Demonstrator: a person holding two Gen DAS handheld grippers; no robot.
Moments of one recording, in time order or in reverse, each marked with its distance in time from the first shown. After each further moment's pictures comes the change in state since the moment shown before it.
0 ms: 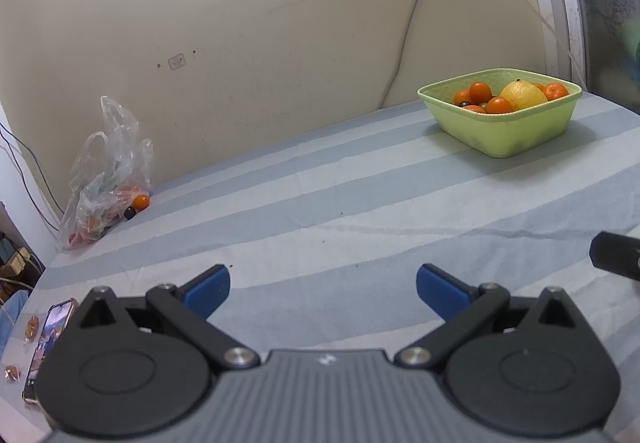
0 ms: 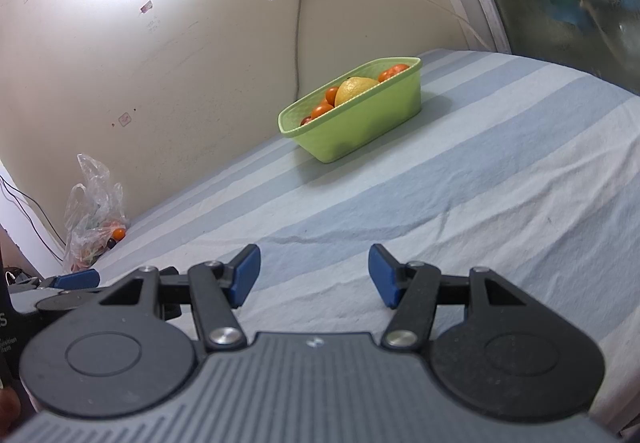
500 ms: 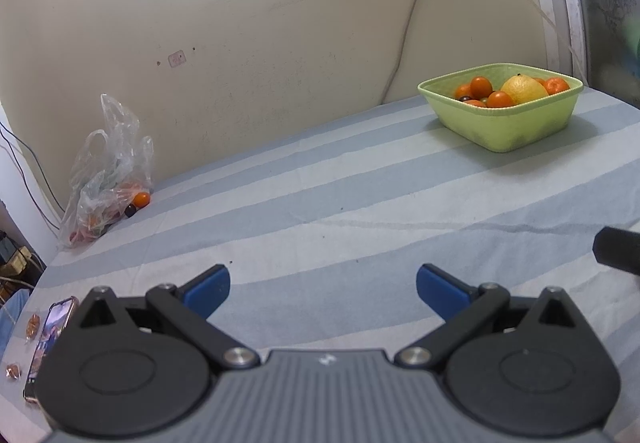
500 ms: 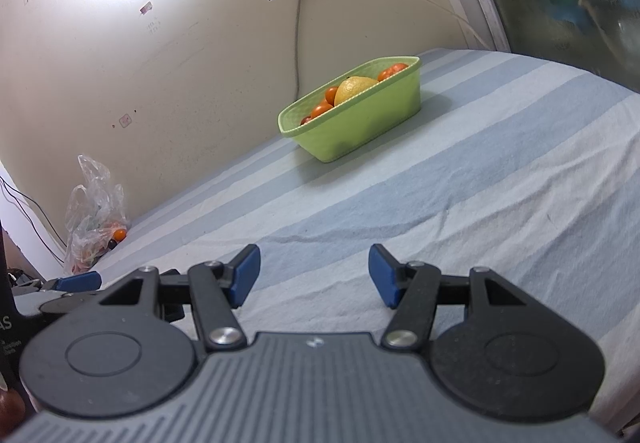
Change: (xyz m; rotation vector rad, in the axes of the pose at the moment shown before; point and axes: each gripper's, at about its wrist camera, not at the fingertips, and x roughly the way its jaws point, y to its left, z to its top) left arm 0.002 -0.001 -0.001 0.004 0.012 0.005; right arm 0.000 -0.003 0.002 0.003 0.005 0.004
